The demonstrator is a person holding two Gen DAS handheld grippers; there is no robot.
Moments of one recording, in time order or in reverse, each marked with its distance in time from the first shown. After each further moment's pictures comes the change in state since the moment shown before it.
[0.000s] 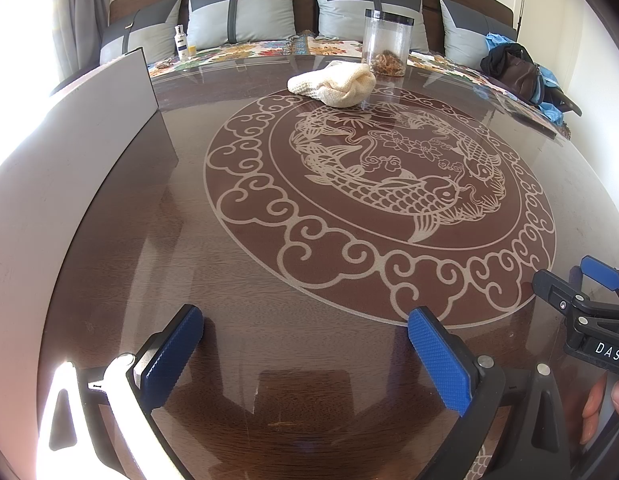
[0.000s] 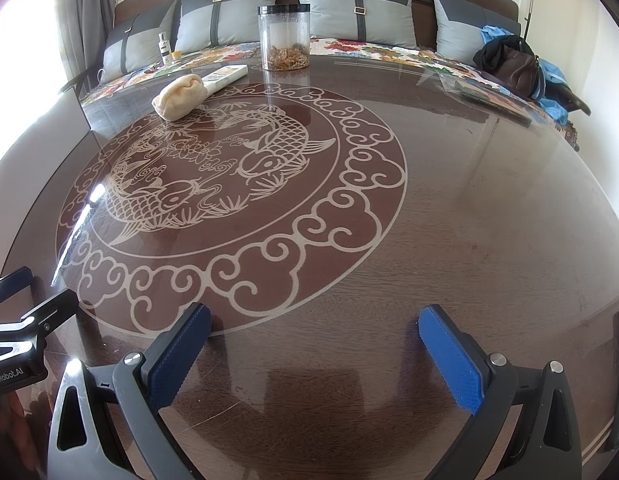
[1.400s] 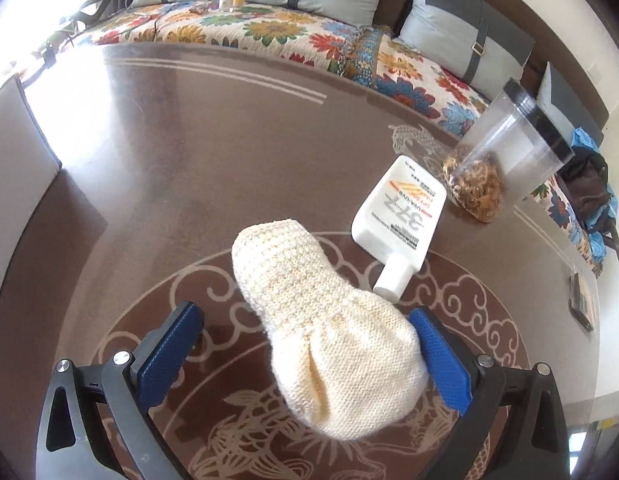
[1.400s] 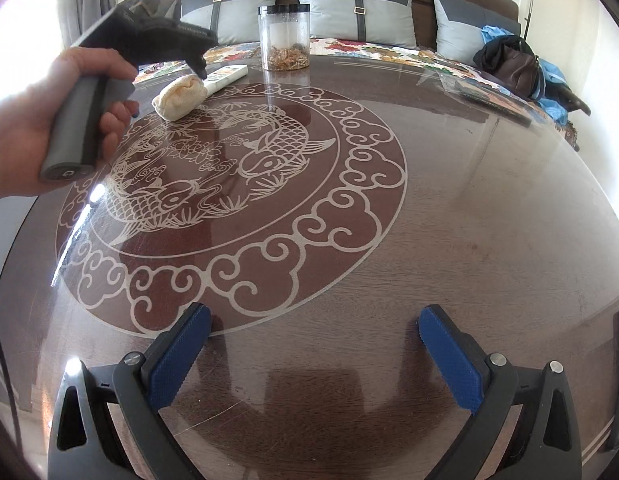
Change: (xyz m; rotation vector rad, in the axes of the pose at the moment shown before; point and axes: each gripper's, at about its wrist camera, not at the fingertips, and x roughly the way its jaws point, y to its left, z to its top) left arm 0.139 0.002 0.223 -0.370 0.074 -0.008; right arm 0.000 -0.001 0.000 0.000 0.000 0.001
